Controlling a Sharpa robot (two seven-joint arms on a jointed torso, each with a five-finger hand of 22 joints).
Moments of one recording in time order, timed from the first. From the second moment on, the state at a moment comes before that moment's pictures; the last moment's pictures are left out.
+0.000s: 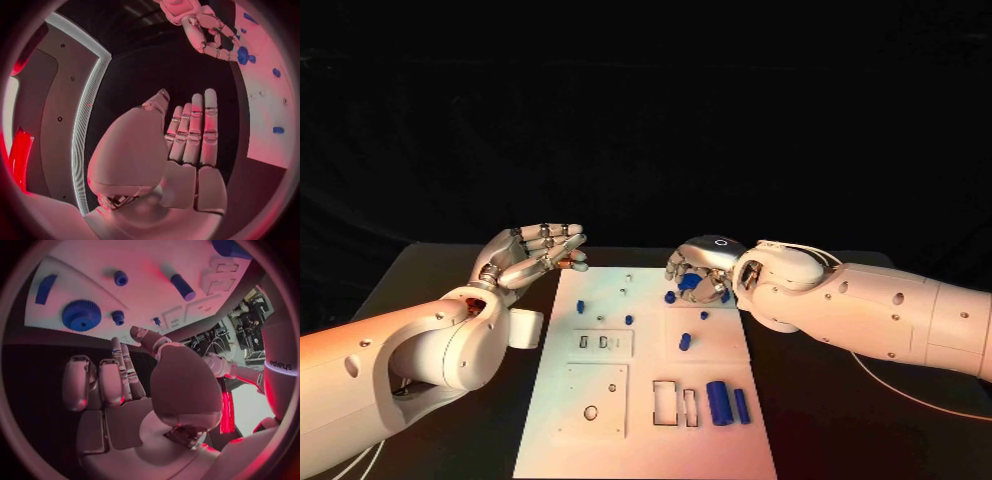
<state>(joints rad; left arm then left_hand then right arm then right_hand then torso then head) 1.24 -0.94 -0.07 1.69 -0.01 -0.45 0.51 1.56 -0.14 0.23 0.25 0.09 0.86 0.22 0.25 0.16 1.02 0.16 0.11 0.07 1.01 0.10 0.51 0.33 0.17 0.98 0.19 0.59 0.29 1.31 -0.70 -0.14 1.38 -1.56 -0.27 -0.02 1.22 -0.23 0.55 -0.07 0.26 0.94 0.19 0.25 0.24 1.14 0.12 0.07 0.11 1.47 0.02 1.33 1.13 0.08 1.40 0.12 1.37 1.21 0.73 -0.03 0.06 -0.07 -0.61</state>
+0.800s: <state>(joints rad) 1.25 -0.95 -0.07 1.70 -0.01 -0.44 0.51 1.55 -0.15 0.24 0.24 0.09 0.86 0.22 0.25 0.16 1.03 0.16 0.09 0.07 0.96 0.10 0.57 0.38 0.17 0.96 0.19 0.69 0.34 1.31 -0.66 -0.14 1.34 -1.71 -0.21 -0.10 1.23 -0.23 0.54 -0.06 0.25 0.94 0.19 0.24 0.26 1.12 0.12 0.07 0.12 1.46 0.03 1.38 1.18 0.07 1.42 0.14 1.42 1.29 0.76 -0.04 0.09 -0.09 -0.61</state>
